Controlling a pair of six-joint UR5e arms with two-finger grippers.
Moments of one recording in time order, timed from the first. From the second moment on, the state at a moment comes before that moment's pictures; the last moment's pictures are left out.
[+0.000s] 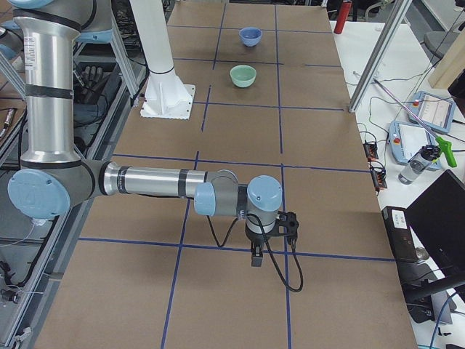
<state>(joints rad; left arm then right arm) -1.57 -1.41 -1.73 -1.71 -2.38 0.09 1.58 -1.63 1.62 -1.55 2.27 0.03</state>
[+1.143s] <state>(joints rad) -1.06 -1.37 -1.62 -2.42 -2.15 -0.77 1.58 -1.63 1.62 -1.55 2.28 0.03</state>
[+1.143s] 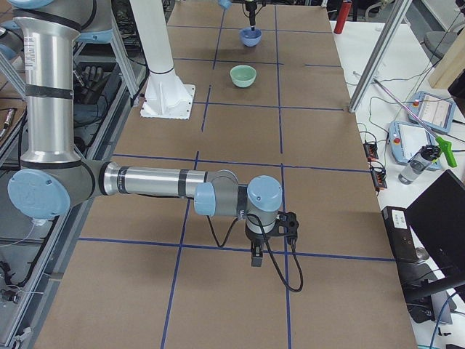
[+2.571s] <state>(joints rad) -1.01 -1.65 -2.05 -1.73 -2.20 -1.06 1.58 -1.63 1.62 -1.55 2.28 0.03</state>
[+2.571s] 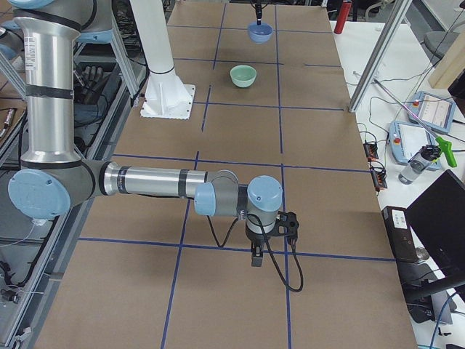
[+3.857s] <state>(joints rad) -0.57 -1.83 -2.03 -1.69 -1.92 -1.62 1.58 -1.63 1.62 -1.55 2.28 0.03</state>
